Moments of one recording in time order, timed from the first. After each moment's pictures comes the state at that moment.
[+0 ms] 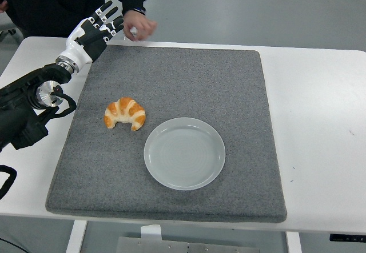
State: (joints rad) left arm -0.91 0.30 -0.54 -0.45 -0.09 -0.41 -0.33; right arm 0.07 0.00 -0.15 0.16 0.03 -0.02 -0.06
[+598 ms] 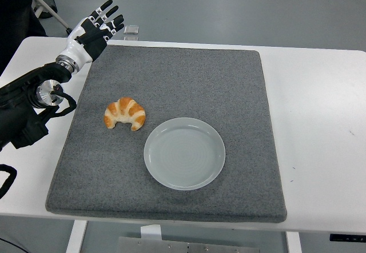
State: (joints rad) left arm -0.91 0.30 -0.54 -0.45 -0.09 -0.40 -0.33; right arm 0.07 0.00 -0.15 0.16 0.04 -0.02 -0.06
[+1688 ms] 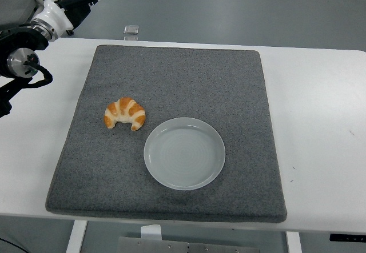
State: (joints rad) left arm -1.05 0.58 -0.39 -0.82 -0.09 -0.20 -0.32; right arm 0.07 0.00 -0.15 0.16 0.04 -0.02 -0.06
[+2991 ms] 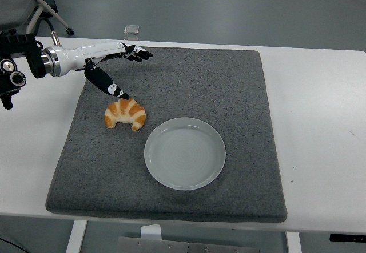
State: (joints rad) left arm -1.22 0.85 0.07 -1.31 0.87 -0.07 -0.32; right arm 0.07 0.00 -0.15 0.16 0.04 -0.03 -0.06
